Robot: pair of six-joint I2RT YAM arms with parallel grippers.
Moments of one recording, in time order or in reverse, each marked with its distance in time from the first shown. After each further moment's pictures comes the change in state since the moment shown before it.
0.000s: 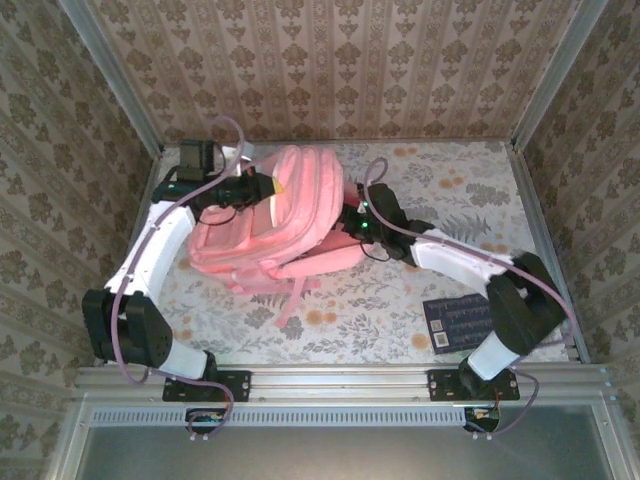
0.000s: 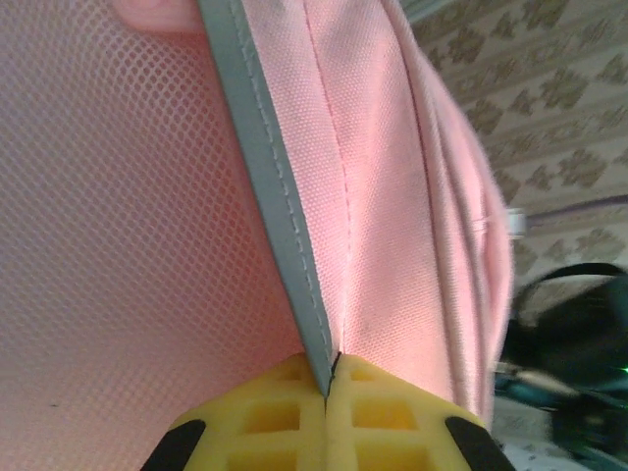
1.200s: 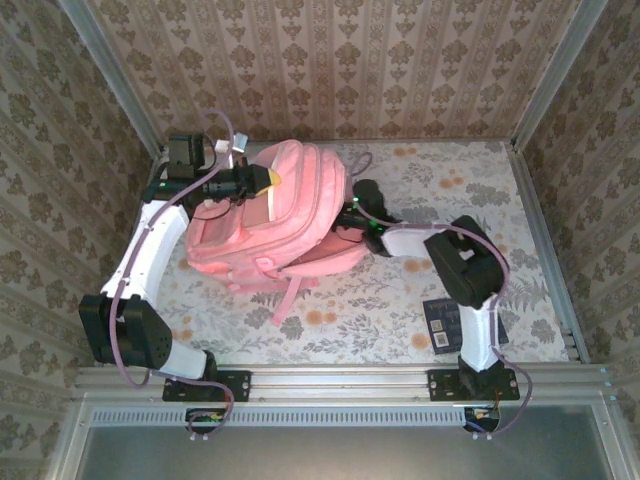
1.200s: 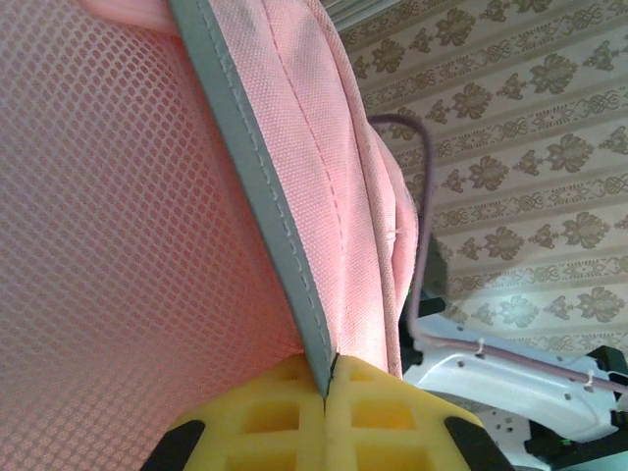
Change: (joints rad) left arm 0.068 -0.036 0.037 0.048 0.183 -0.137; right arm -0.011 0.499 0.166 0.755 -0.474 0.510
